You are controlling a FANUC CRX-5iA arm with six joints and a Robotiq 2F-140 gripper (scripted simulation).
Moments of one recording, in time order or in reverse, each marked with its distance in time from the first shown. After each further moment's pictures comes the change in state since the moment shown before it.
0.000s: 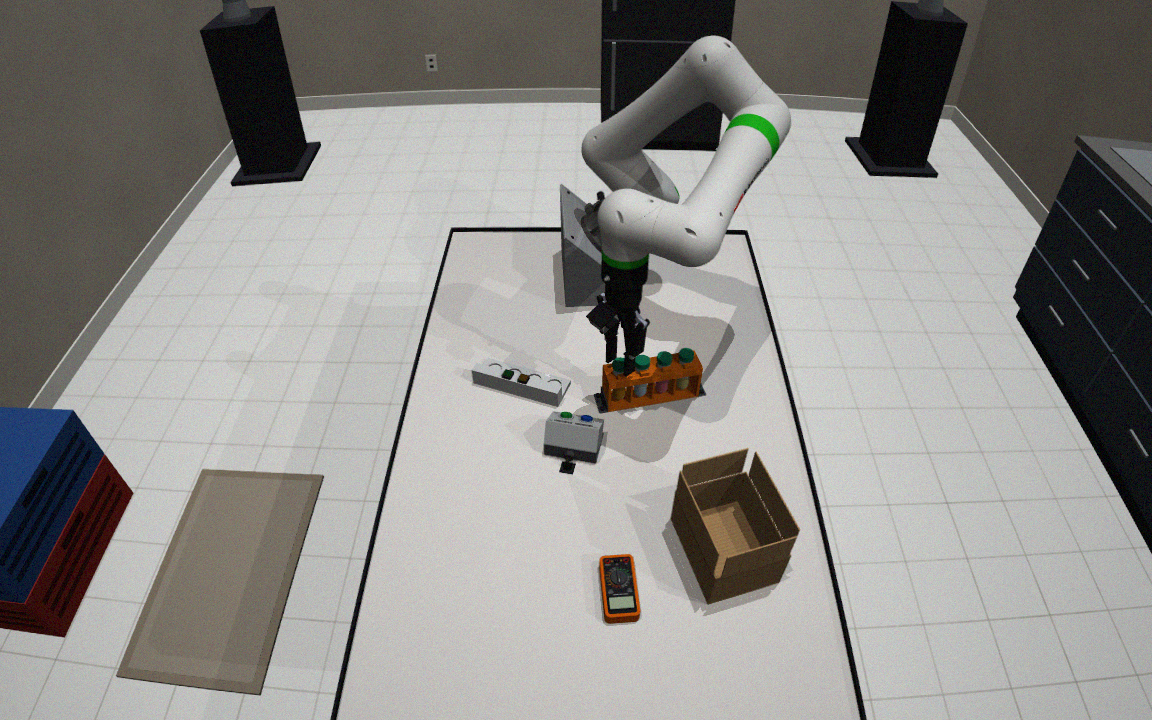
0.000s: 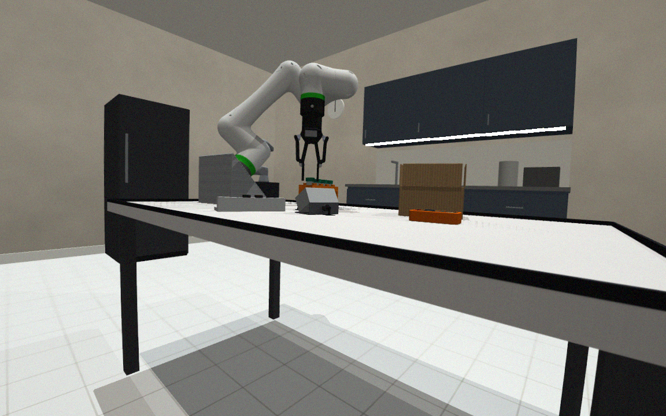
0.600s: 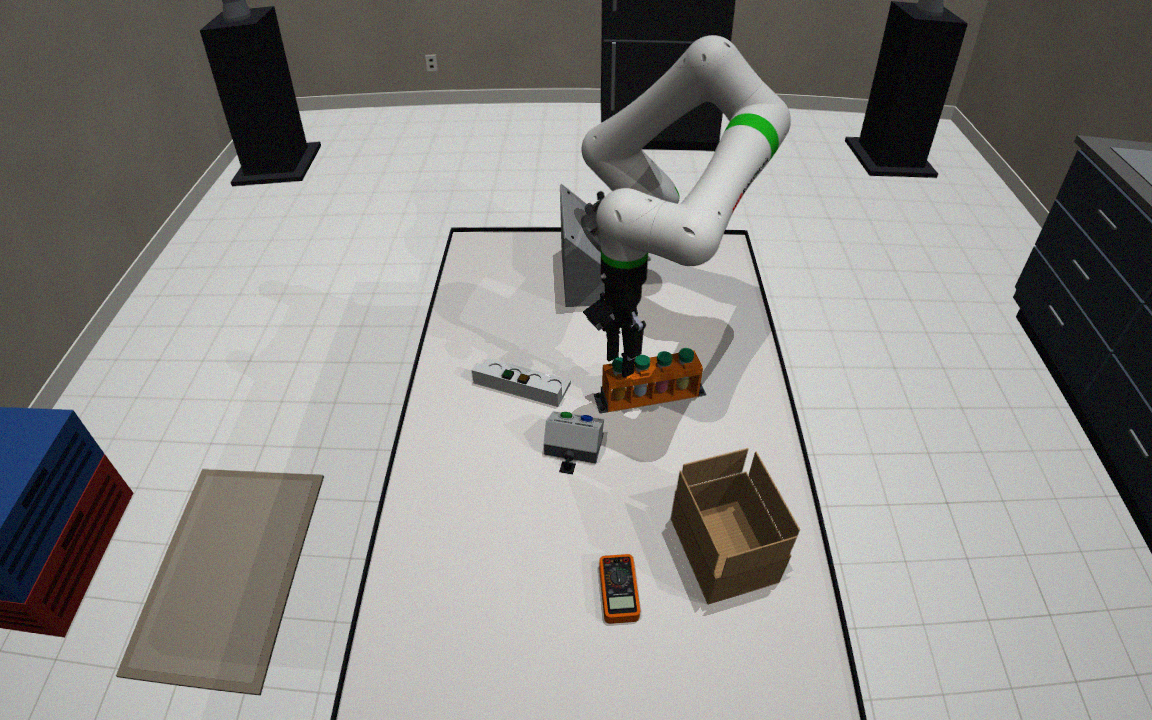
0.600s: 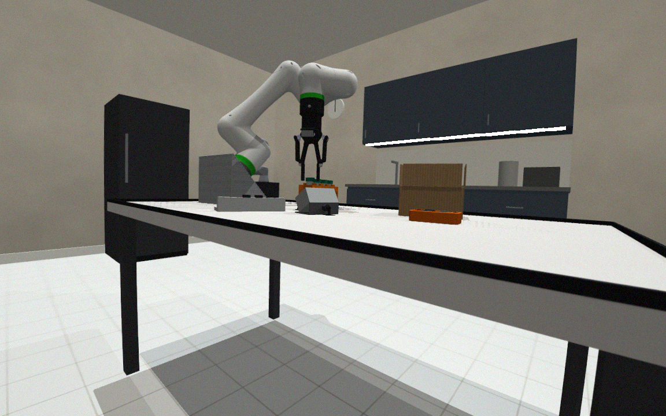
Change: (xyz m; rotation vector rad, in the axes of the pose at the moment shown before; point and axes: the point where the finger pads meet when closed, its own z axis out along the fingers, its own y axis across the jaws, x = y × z) arm 0.000 0.000 0.000 0.009 -0.003 0.177
